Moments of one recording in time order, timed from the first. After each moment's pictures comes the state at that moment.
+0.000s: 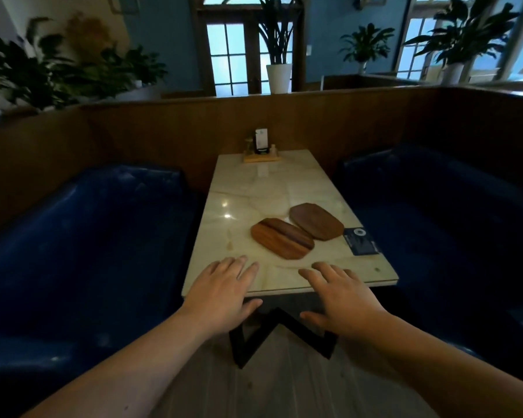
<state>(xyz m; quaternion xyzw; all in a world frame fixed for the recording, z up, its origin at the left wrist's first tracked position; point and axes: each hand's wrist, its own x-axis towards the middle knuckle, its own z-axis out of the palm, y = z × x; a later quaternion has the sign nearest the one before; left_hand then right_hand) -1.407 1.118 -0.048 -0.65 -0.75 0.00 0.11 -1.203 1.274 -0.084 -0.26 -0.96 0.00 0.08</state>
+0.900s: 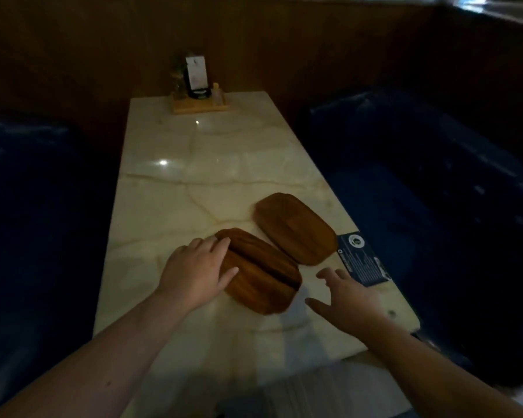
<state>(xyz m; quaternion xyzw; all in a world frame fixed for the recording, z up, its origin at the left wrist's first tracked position) -1.636 1.482 -0.150 -0.67 -0.74 -0.02 0.01 -1.350 1.569 -0.194 -0.51 -0.85 0.13 -0.01</state>
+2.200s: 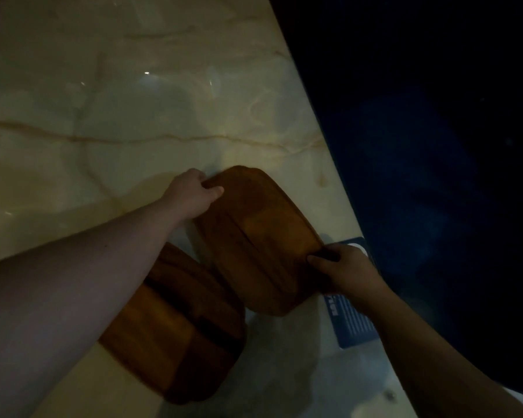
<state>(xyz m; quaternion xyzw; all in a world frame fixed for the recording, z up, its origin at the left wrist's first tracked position) -1.634 1.808 -0.300 -0.39 -0.85 -0.18 -0.30 -1.324 1.815 -0.305 -0.59 -0.54 0.60 0.05</state>
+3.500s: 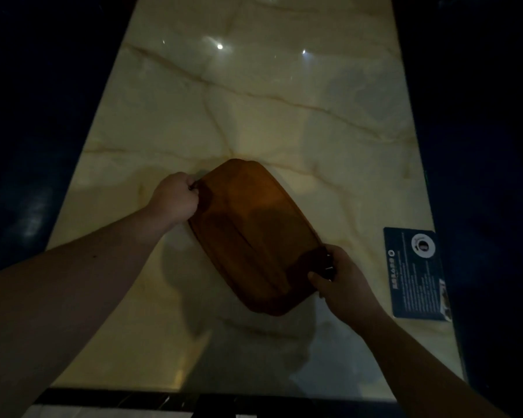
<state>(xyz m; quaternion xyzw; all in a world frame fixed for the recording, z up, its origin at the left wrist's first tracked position) -1.711 1.585 -0.297 -0.28 -0.90 -0.24 -0.24 -1.387 1.676 -0.305 -0.47 -0.72 0.51 0.02</state>
